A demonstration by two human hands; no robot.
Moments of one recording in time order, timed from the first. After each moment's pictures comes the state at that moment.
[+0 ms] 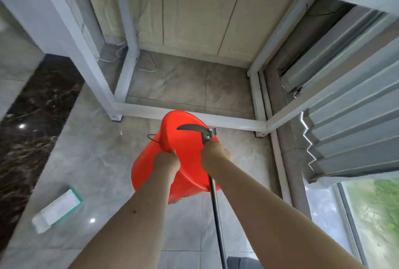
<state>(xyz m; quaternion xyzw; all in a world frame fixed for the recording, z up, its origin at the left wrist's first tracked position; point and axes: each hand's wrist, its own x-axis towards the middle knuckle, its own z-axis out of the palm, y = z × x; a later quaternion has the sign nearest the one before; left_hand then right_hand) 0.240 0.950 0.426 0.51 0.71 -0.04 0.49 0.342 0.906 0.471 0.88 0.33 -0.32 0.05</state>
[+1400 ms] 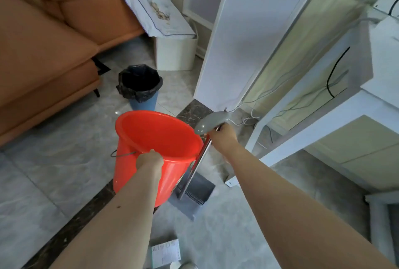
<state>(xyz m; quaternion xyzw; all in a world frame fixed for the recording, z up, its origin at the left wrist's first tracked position) -0.271 1.315 0.492 0.28 0.85 0.11 0.44 -0.113 1.342 0.568 0.73 0.47 -0.43 -0.26</state>
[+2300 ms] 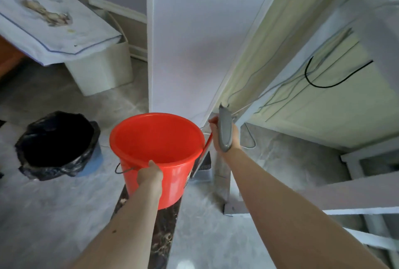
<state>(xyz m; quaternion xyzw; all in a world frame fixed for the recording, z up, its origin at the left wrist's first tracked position) -0.196 1.636 0.374 0.16 0.77 0.20 0.59 -0.030 1.628 0.490 0.73 0.17 -0.39 -0.53</state>
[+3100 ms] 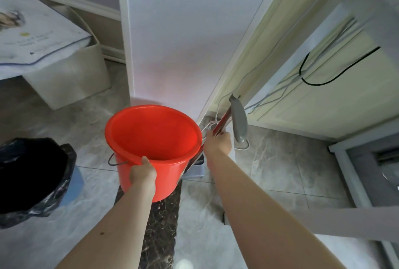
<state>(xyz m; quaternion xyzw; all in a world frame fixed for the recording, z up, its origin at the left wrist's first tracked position) -0.170 1.730 0.331 0.21 0.76 0.22 0.58 -0.029 1.698 0.440 0.87 0.05 -0.27 -0.40</state>
